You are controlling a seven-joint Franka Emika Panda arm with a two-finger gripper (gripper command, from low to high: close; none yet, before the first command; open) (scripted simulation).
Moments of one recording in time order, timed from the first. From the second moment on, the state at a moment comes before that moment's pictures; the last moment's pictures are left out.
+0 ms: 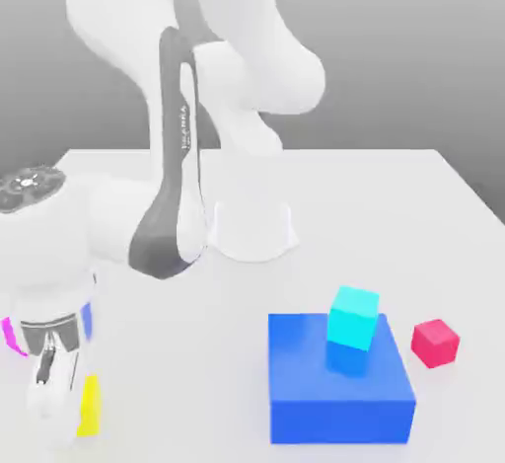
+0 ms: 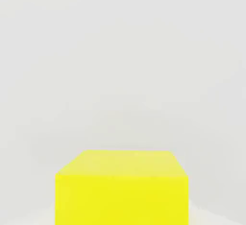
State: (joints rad) arm -0.47 0.32 0.04 -2.39 -0.03 2.72 1.76
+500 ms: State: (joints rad) arm -0.10 0.10 0.45 -2.51 0.05 2.69 1.88
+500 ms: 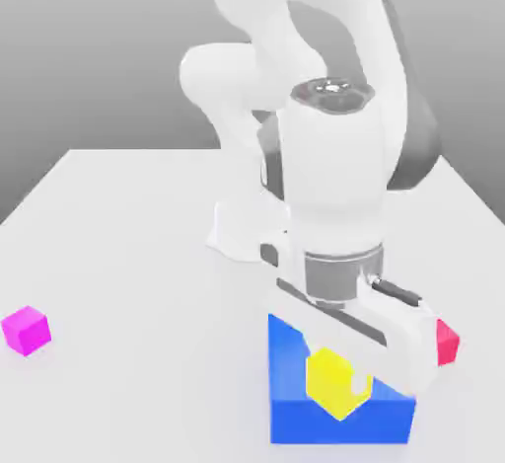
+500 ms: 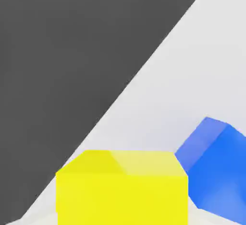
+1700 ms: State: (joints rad) arm 0.37 0.06 0.32 -2.67 -0.06 2.74 2.20
